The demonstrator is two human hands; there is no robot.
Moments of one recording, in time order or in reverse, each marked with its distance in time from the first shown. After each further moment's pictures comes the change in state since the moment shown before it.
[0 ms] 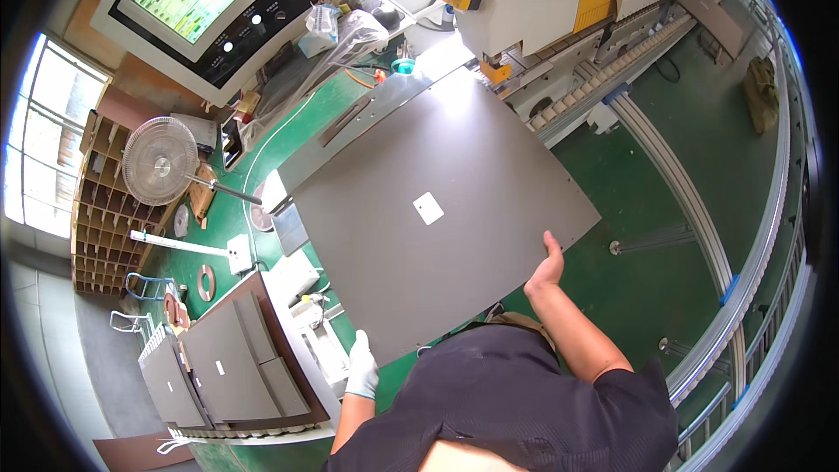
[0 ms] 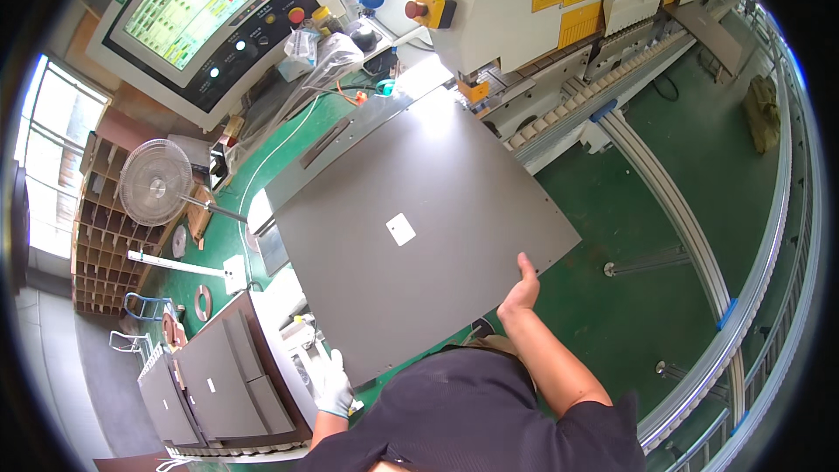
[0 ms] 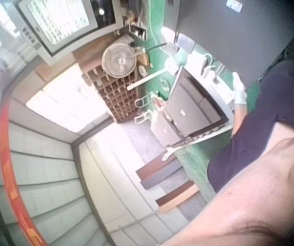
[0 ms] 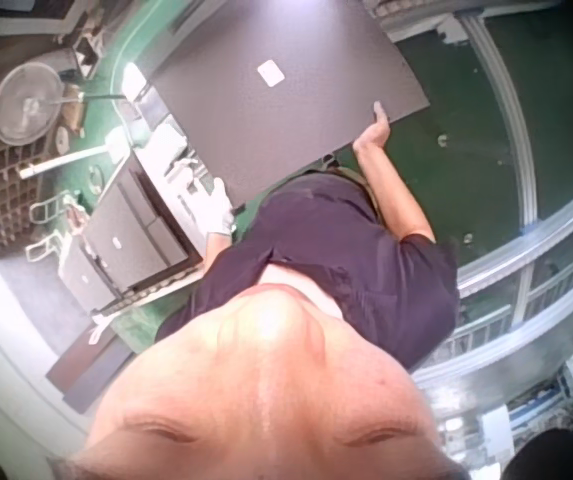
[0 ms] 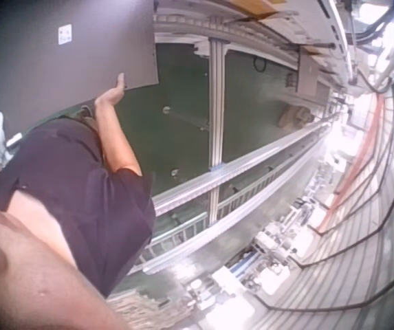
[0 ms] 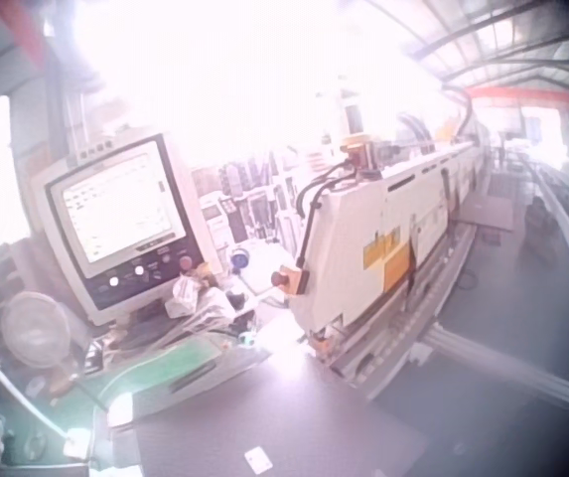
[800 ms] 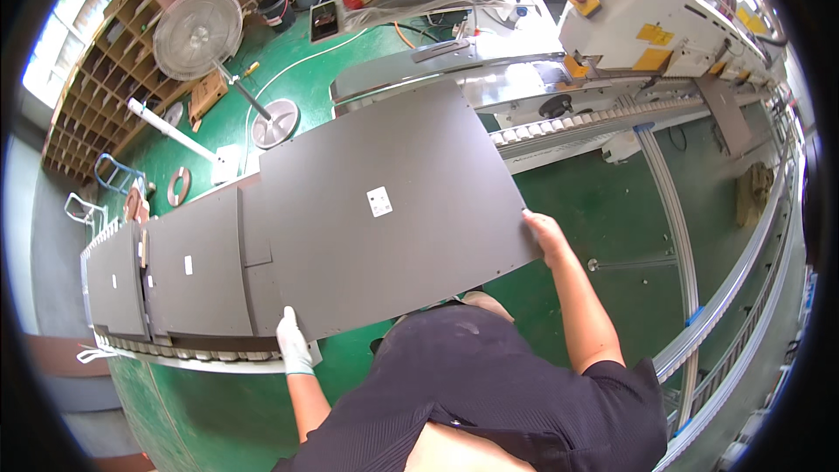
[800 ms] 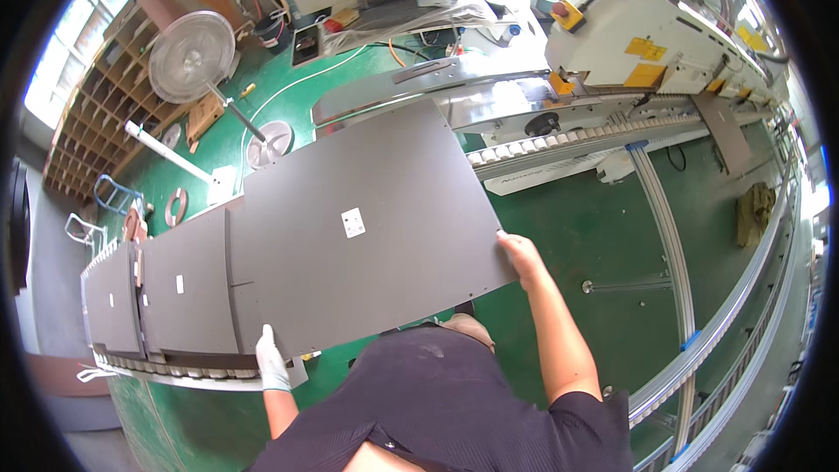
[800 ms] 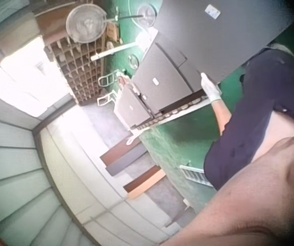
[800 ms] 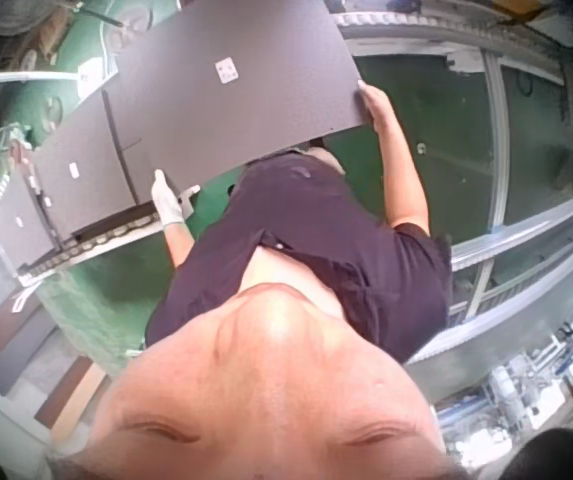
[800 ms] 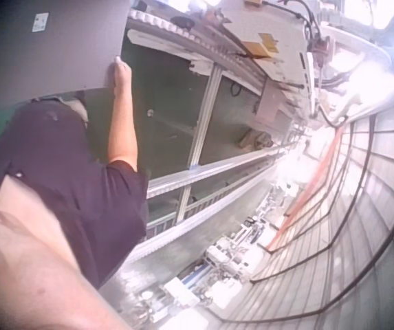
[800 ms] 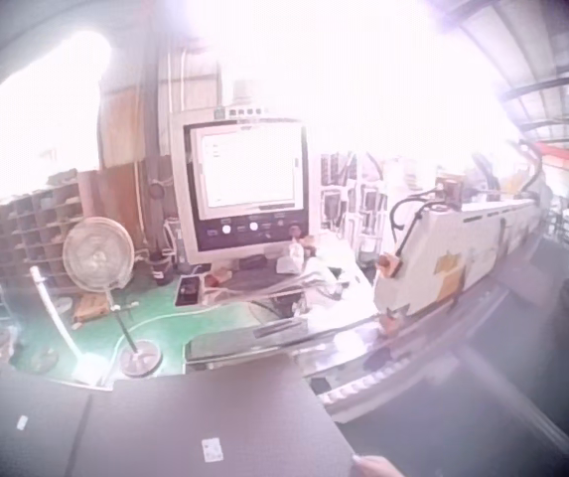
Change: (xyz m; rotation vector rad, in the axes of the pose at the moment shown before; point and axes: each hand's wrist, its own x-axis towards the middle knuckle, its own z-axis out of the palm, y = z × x) left_hand -0.051 -0.162 -0.267 -0.443 0.440 -0.022; right_hand -0.085 0.065 0.005 -1.215 -0.509 0.046
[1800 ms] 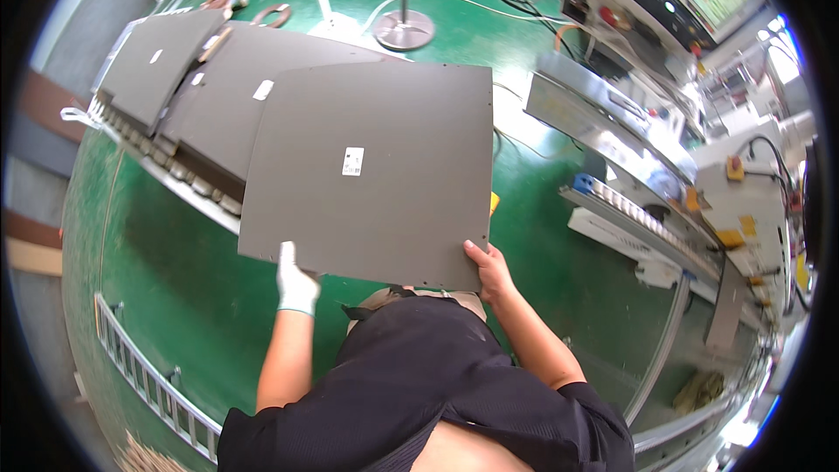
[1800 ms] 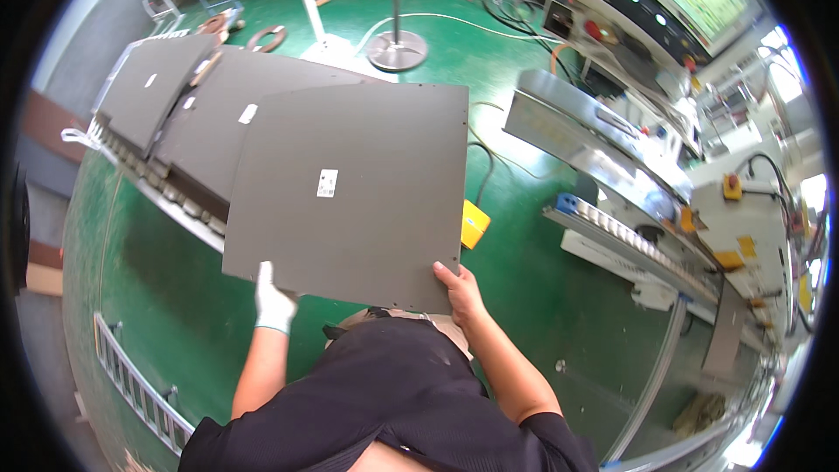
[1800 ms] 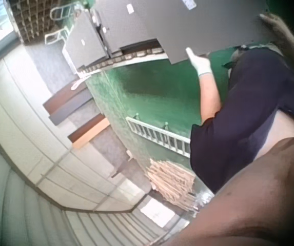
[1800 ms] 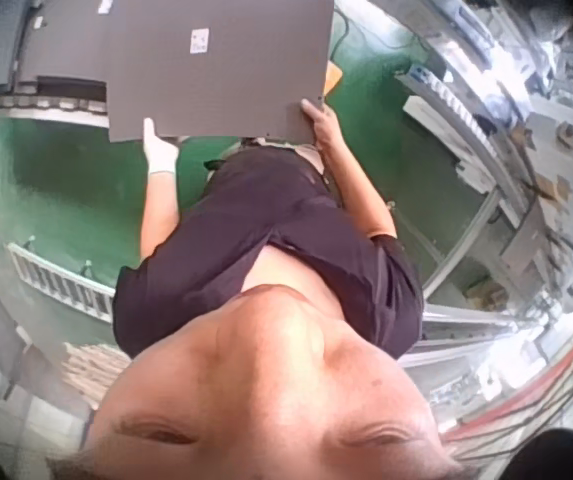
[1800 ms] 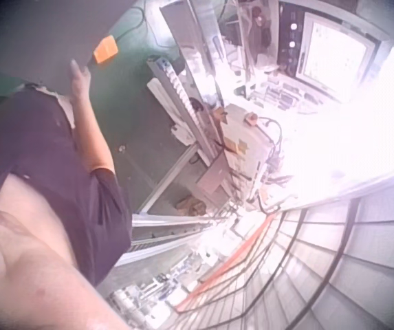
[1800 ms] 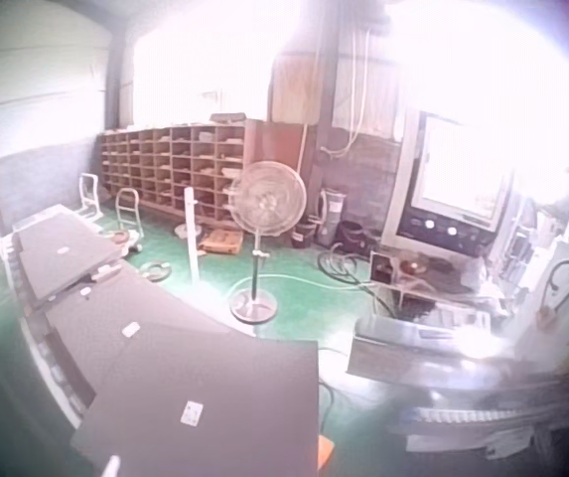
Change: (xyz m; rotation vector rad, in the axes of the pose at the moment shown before) left_hand 0.007 -0.105 -0.145 -1.116 0.222 -0.162; right_hand -0.091 0.065 0.315 -0.023 -0.576 0.257
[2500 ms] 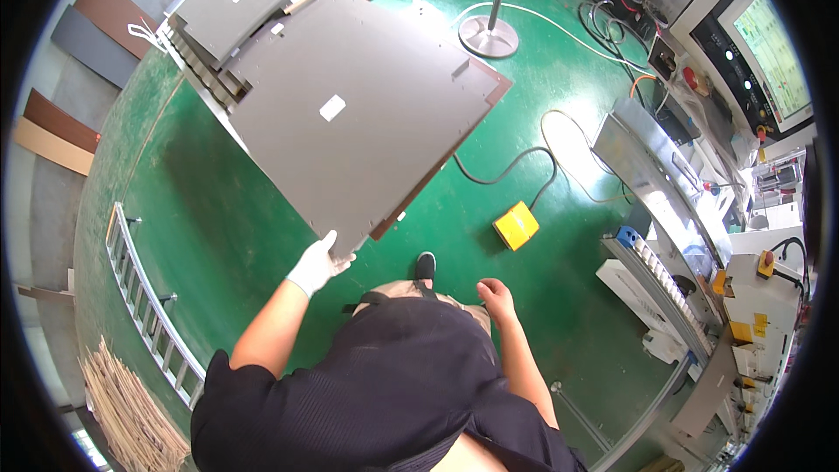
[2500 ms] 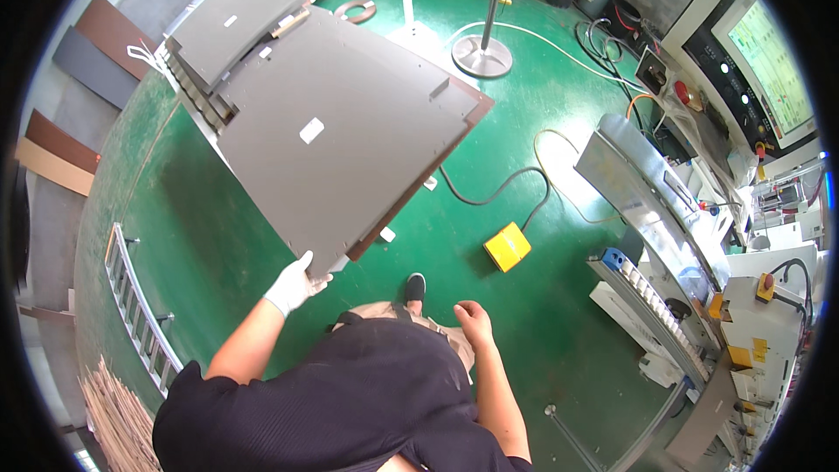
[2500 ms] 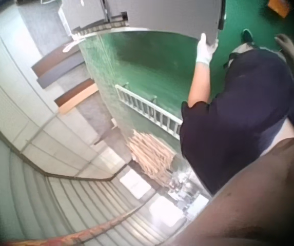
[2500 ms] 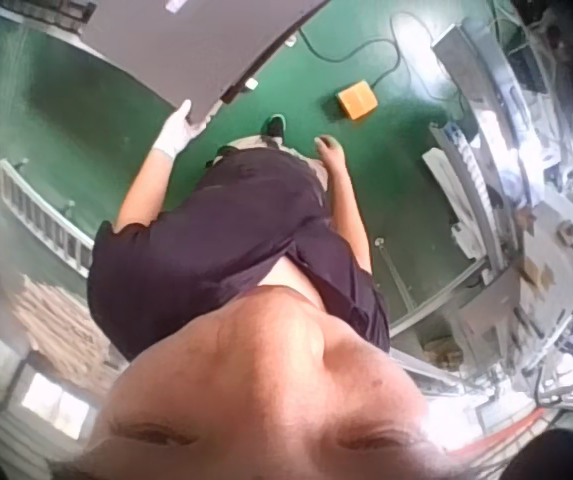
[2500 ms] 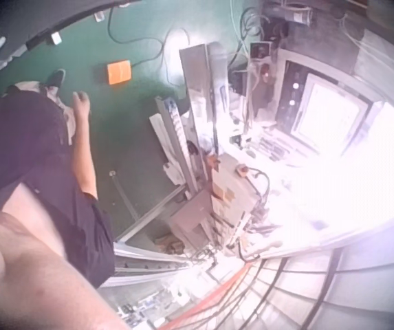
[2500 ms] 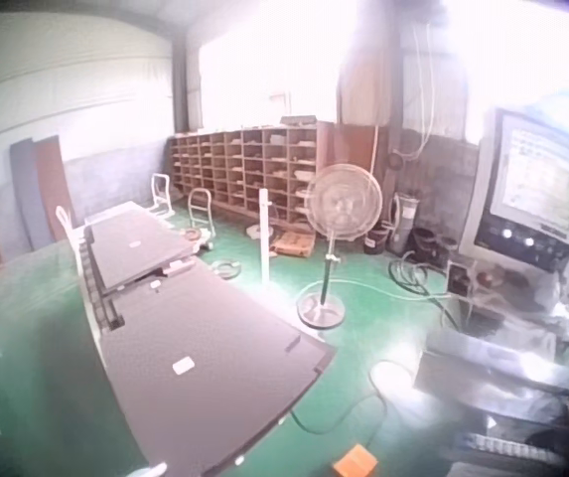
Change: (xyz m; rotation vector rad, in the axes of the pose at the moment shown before) left_hand -0.013 0.021 -0.054 0.483 0.067 -0.253; right_hand 0.057 0.115 -0.078 -0.736 -0.011 0.038
